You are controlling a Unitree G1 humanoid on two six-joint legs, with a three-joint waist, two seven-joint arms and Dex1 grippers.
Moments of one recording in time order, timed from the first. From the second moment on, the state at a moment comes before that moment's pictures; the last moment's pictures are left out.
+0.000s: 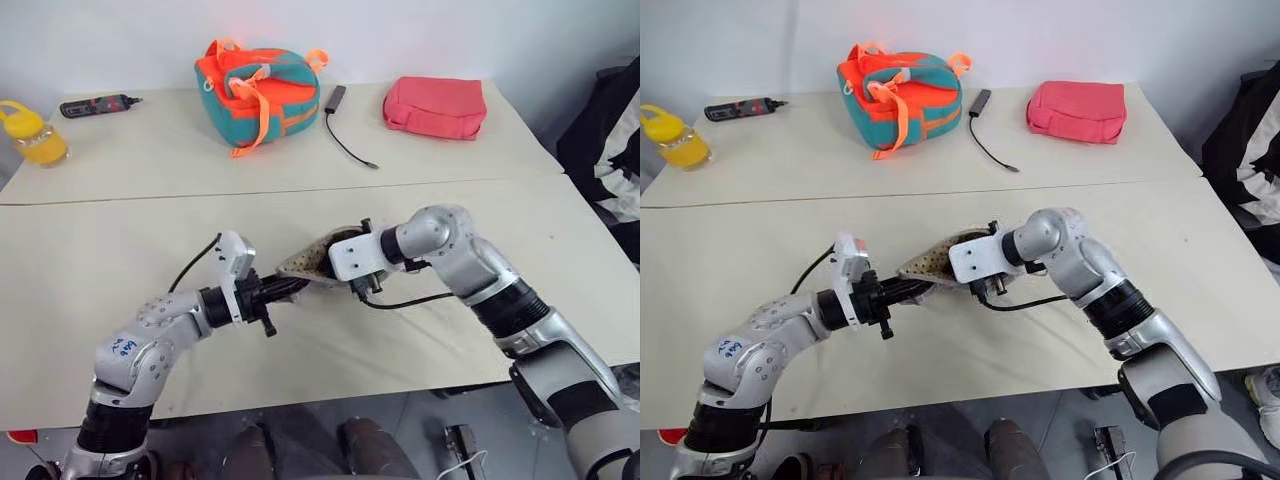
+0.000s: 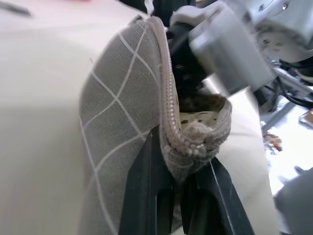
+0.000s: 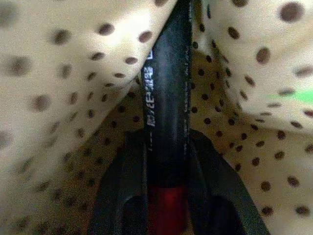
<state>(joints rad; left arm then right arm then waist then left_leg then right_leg) -0.27 0.51 0.05 -0.37 -0.67 0.68 -0.65 -0.91 -0.54 0.47 0.11 -0.25 0.12 1.24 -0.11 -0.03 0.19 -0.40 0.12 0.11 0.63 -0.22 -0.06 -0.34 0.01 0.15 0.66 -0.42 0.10</state>
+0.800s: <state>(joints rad) -0.32 0.53 0.07 -0.21 -0.44 0.45 -0.60 -0.92 -0.58 0.29 0.03 -0.01 0.31 1.23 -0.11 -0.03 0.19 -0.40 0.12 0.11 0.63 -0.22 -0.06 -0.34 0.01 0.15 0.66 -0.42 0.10</state>
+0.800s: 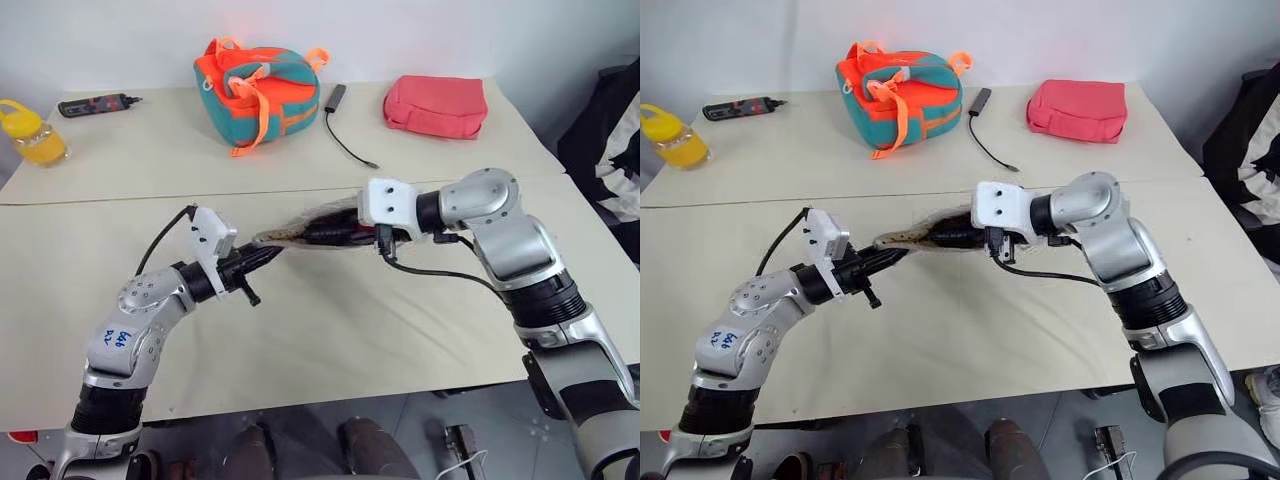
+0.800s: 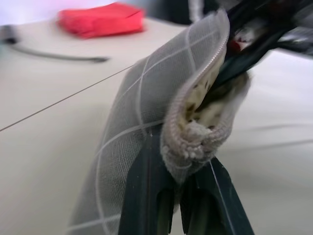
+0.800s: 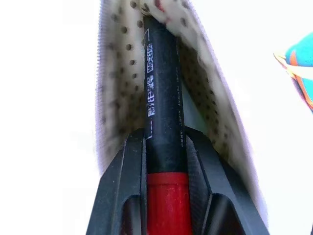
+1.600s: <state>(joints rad) -0.32 0.52 0.19 -0.18 -0.47 0.48 -0.61 -0.74 -0.68 0.29 0.38 -0.15 0.03 1.02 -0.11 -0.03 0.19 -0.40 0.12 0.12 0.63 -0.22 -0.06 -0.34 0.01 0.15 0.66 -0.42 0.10</state>
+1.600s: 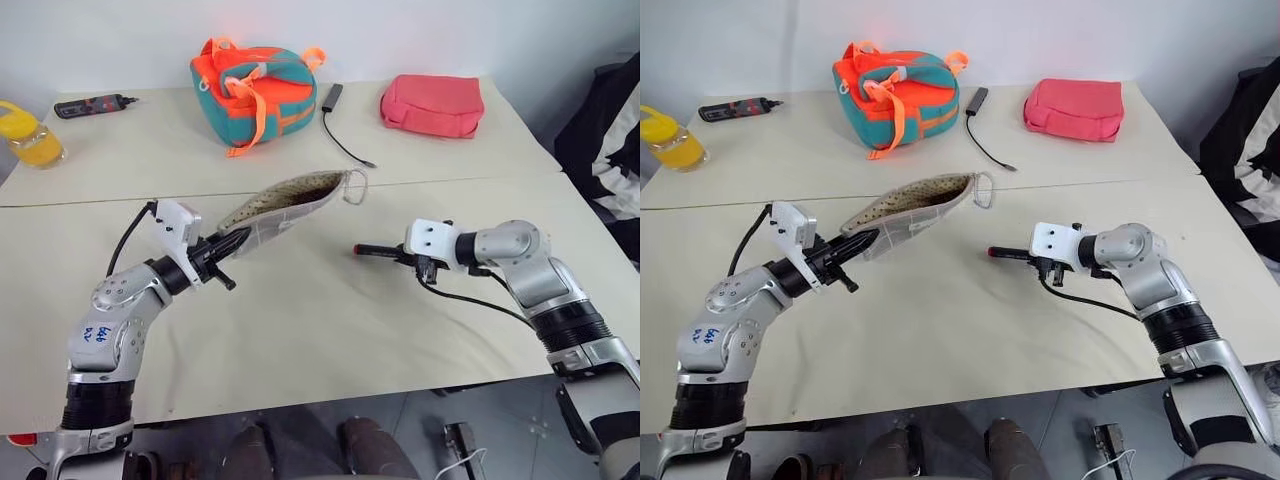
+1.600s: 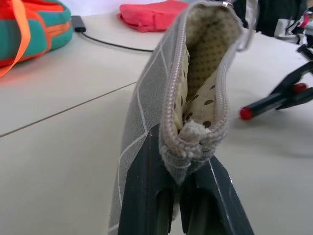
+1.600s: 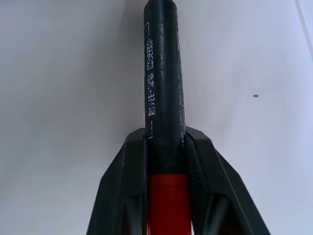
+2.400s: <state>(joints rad) -0.31 0.57 0.15 -0.31 -0.60 0.67 -0.69 -0.91 -0.50 0.11 -0.07 0.34 0.52 1.13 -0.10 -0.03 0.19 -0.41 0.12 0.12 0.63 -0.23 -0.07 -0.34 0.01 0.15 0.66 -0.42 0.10</state>
